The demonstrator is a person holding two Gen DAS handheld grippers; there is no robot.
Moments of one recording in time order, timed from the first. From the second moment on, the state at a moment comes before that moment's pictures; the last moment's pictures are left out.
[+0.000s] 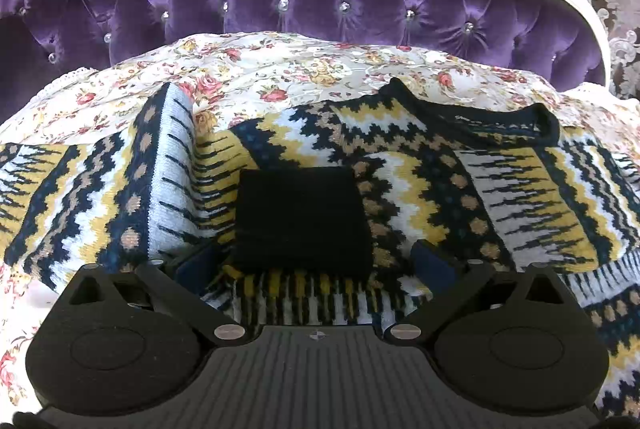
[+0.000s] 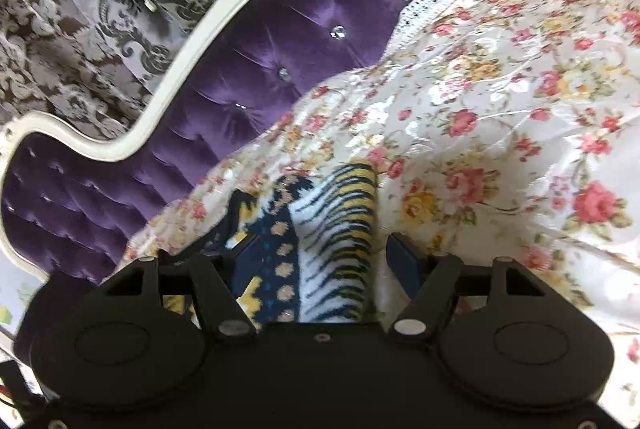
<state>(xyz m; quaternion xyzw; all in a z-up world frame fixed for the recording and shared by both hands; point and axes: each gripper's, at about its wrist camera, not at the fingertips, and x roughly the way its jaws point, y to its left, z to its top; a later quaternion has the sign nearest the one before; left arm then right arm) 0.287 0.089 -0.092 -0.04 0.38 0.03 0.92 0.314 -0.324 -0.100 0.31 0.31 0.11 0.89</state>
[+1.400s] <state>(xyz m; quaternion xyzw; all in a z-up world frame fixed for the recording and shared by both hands) 0.229 0.310 -0.013 -0.15 0.31 0.12 0.93 0.231 -0.154 -0.008 0.13 0.28 0.19 0.93</state>
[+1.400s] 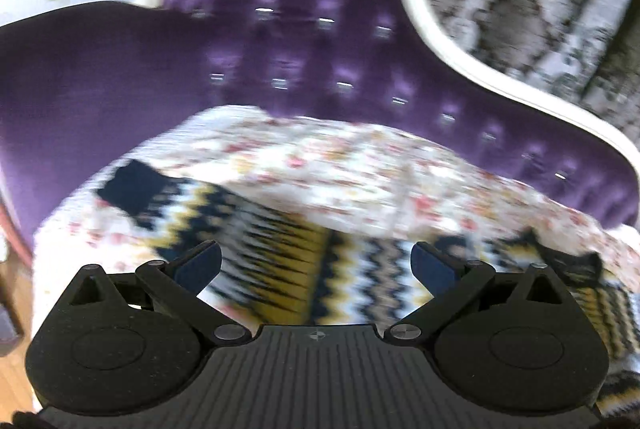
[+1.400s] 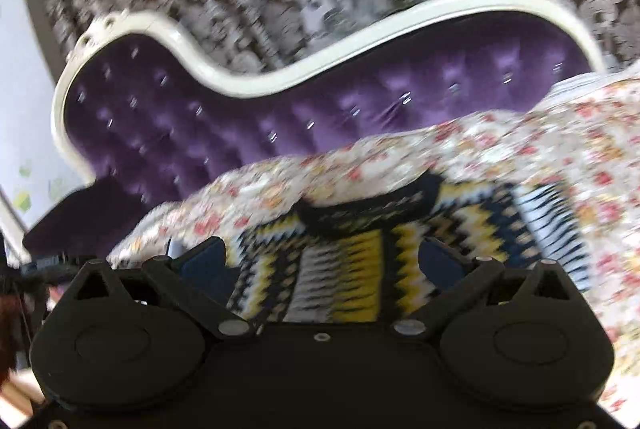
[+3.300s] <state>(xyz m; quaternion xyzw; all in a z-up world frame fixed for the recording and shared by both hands) 0.284 0.100 0.089 -0.13 0.18 -0.08 0.97 0.256 -0.222 -0.025 0.16 0.30 0.06 0.94</state>
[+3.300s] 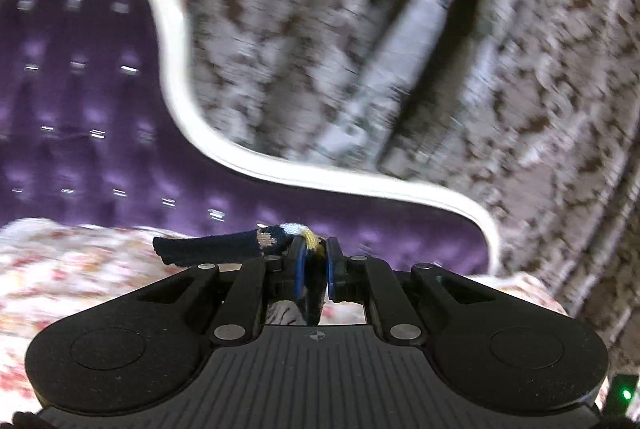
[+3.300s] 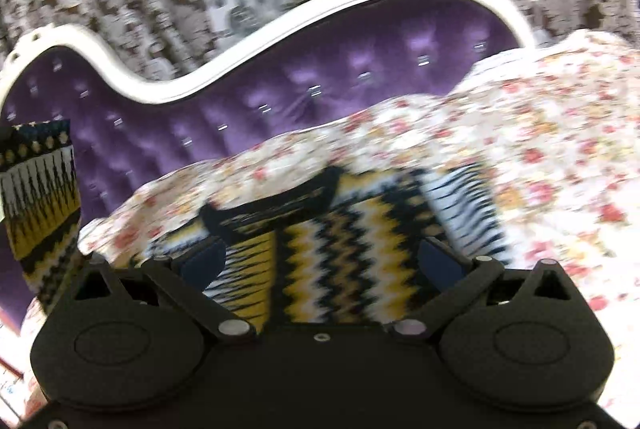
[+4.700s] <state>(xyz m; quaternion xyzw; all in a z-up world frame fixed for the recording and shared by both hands) 0.299 0.107 -0.081 -0.03 0.36 0.06 0.93 0.264 -0.179 -0.034 0.01 0.29 0.10 0.95</state>
